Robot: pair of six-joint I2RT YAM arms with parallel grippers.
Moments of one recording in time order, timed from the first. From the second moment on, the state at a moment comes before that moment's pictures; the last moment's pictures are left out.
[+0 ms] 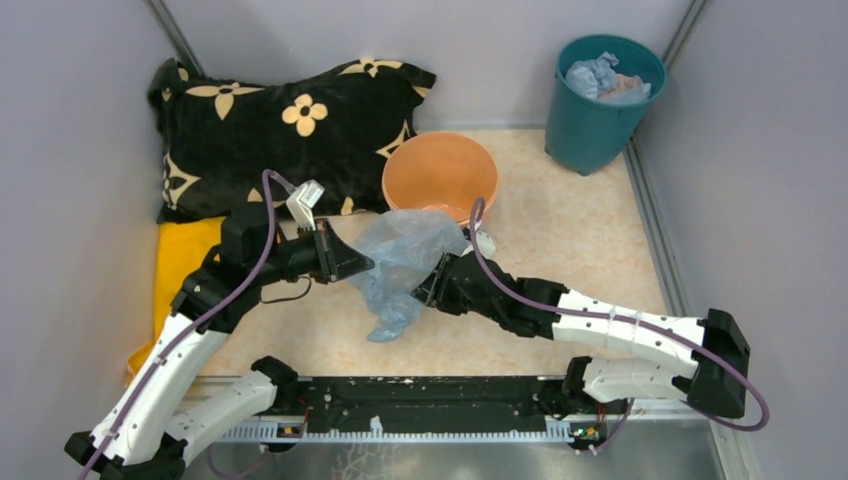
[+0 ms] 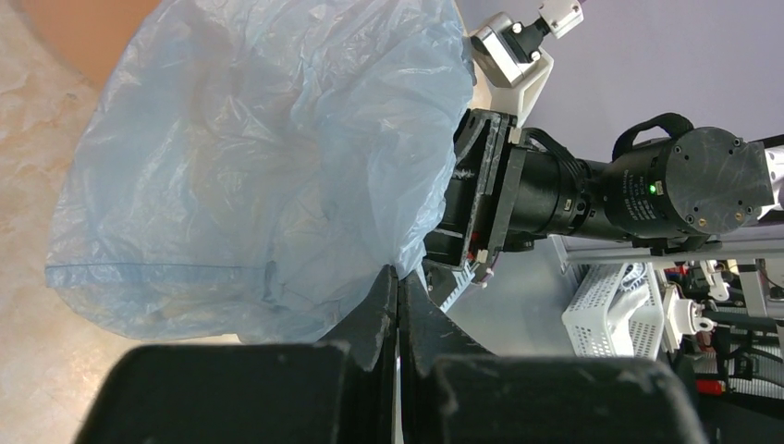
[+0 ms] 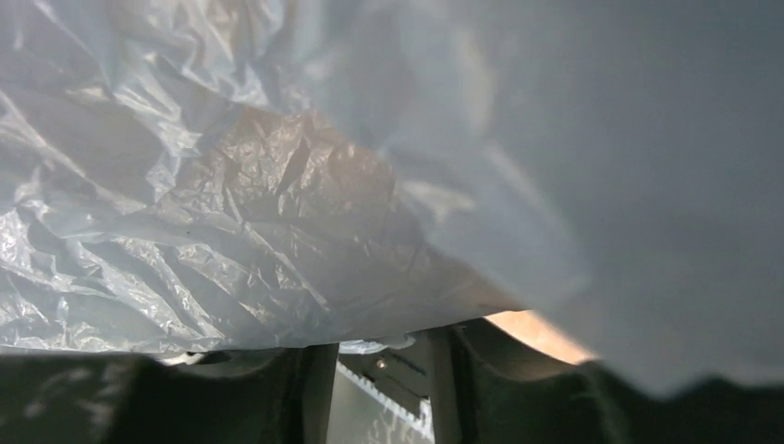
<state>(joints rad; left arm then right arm) -0.54 0.81 1.06 -0.66 0.44 -0.65 1.14 1.10 0.82 -0.31 0.25 1.17</state>
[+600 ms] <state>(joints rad) -0.54 0.86 1.12 -0.71 0.35 -0.61 1.15 0.72 0.71 -0.44 0.31 1.18</state>
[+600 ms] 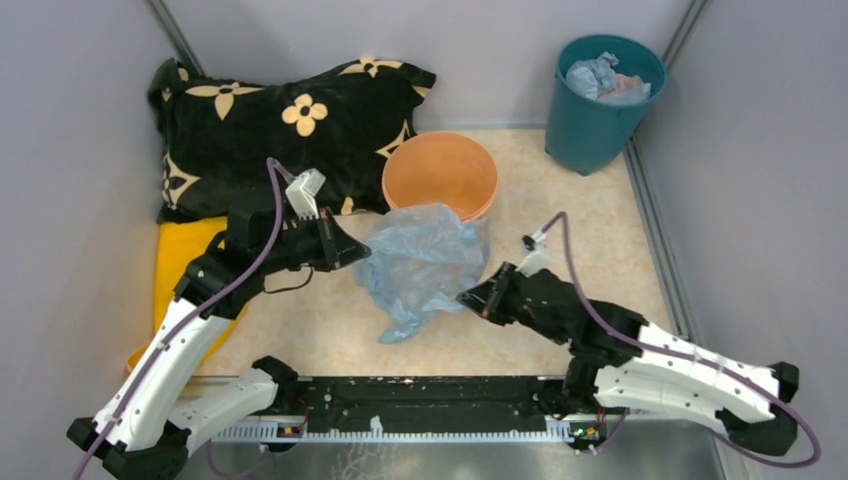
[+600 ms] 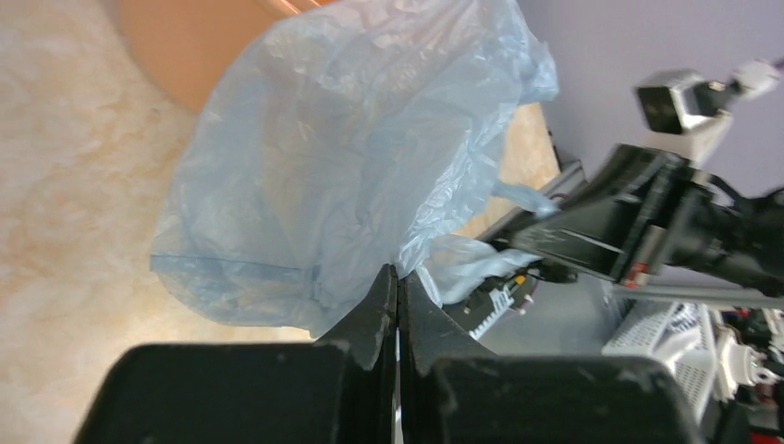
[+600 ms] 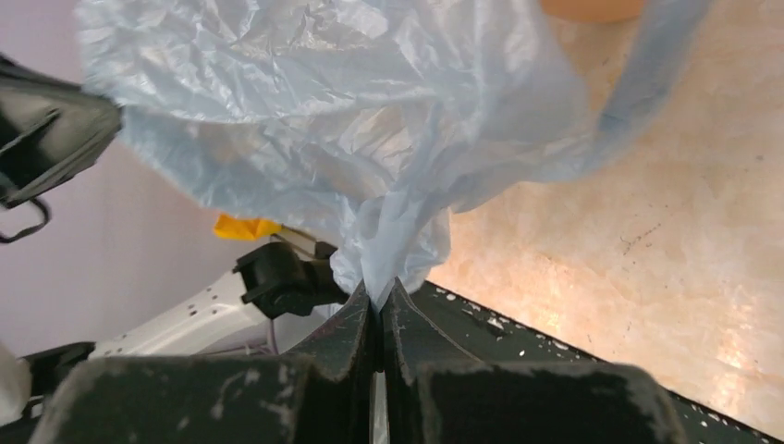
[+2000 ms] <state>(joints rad) -0.40 0.92 1.31 -0.85 0.35 -0.47 1.15 0.43 0.91 -0.71 0.25 0.92</state>
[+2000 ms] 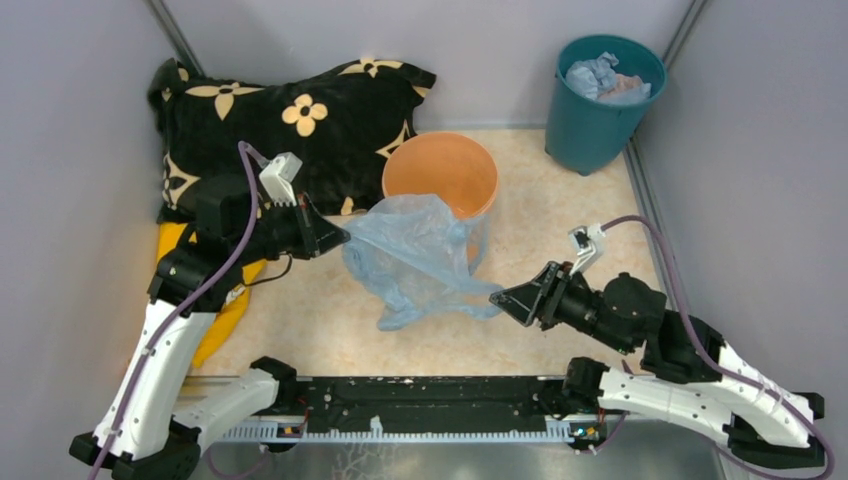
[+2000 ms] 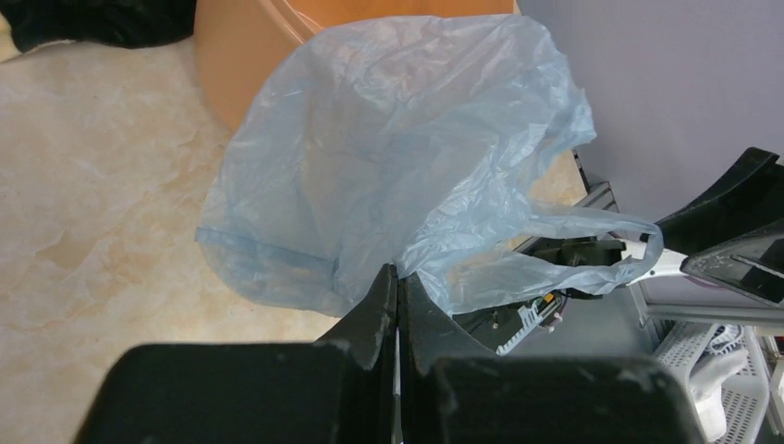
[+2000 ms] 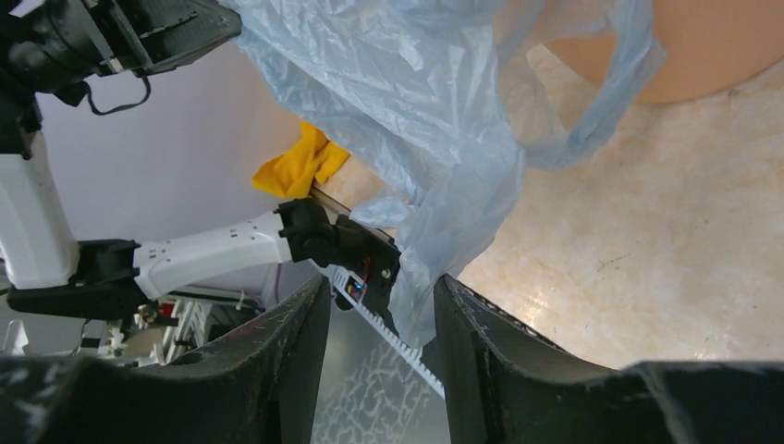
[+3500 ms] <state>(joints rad) -0.40 0.89 1.42 -0.42 0.88 -0.89 1.15 0.49 0.77 -0.44 0.51 0.76</state>
